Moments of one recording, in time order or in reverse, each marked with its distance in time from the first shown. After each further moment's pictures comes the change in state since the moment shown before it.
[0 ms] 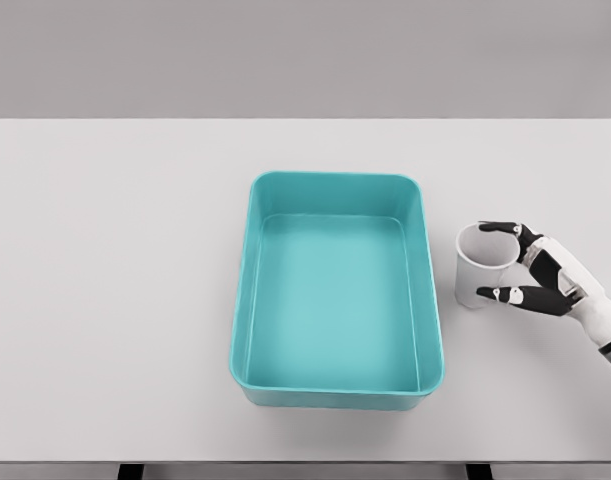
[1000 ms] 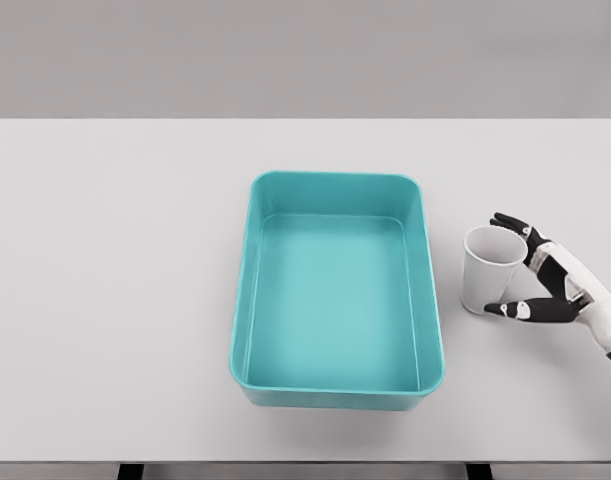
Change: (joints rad) left arm 0.000 0.000 0.000 0.000 0.000 0.000 0.000; right arm 0.021 -0.013 -0.004 0.018 0.003 0.000 0.000
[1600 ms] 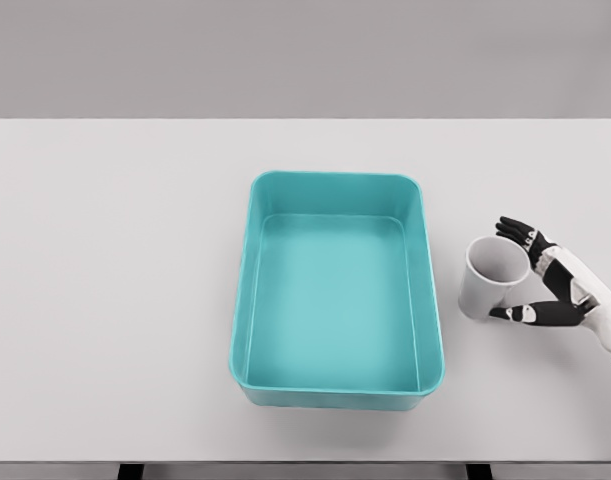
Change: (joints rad) left arm 0.000 0.000 0.000 0.000 0.000 0.000 0.000; right arm 0.015 -0.007 -0.008 0.010 -0.003 0.000 0.000
